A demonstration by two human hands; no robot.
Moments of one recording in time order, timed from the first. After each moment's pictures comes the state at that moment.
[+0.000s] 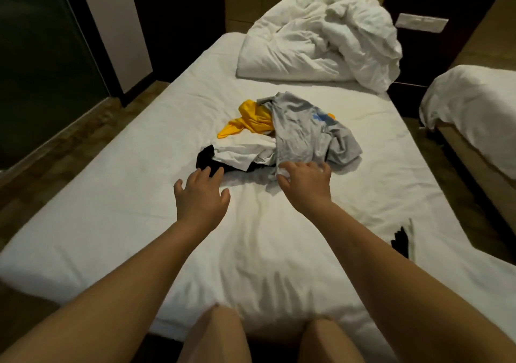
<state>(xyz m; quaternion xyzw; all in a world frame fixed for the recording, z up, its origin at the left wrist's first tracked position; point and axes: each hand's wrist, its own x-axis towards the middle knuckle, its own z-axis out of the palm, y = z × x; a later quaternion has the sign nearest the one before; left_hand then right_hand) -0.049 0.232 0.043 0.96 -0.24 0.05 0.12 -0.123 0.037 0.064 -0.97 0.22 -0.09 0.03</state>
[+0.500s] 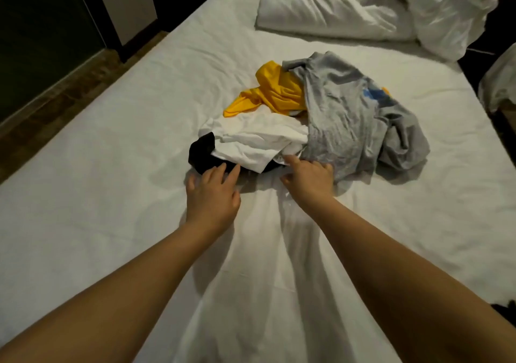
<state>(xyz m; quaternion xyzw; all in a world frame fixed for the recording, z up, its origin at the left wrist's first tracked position) 0.068 0.164 -0.080 0.96 -0.27 0.04 0.11 0.029 -0.029 -0.066 -0.97 0.22 0.00 0.04</state>
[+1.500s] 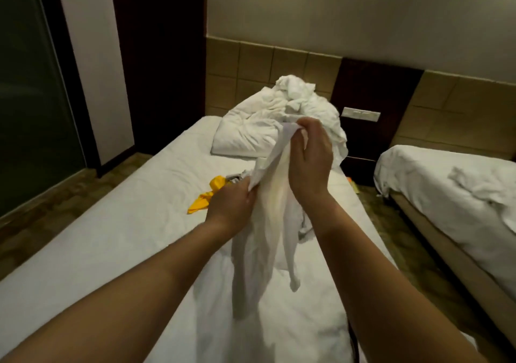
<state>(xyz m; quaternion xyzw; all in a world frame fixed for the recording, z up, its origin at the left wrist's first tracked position) -0.094 0.127 0.205 0.85 -0.37 0.11 0.36 -0.155 0.016 0.271 -0.75 0.07 -0.62 0.23</state>
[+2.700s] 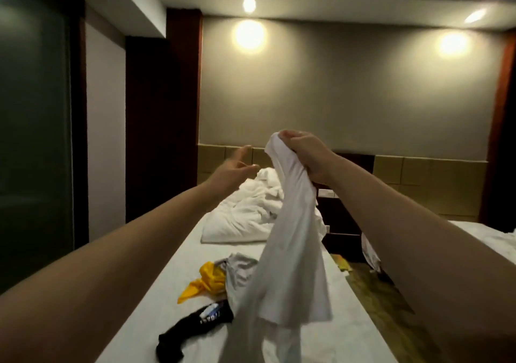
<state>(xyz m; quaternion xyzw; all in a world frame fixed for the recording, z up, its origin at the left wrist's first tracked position) -0.195 0.172 0.433 0.68 -0.47 0.01 0.56 -0.301 0.044 0.485 -0.78 0.01 -0.34 0.53</state>
